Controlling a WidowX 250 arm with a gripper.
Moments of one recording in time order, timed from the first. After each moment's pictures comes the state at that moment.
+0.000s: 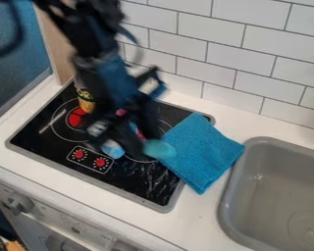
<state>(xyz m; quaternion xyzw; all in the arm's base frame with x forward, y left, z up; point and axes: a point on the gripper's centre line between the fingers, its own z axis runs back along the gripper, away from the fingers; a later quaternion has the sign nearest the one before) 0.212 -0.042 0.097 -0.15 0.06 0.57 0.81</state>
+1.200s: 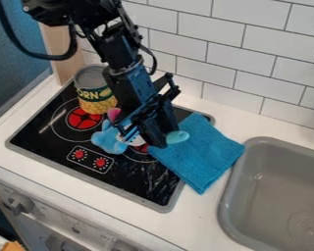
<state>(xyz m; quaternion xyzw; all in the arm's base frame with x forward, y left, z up) 0.275 -0.009 0.045 -0.18 0.11 0.62 0.75</state>
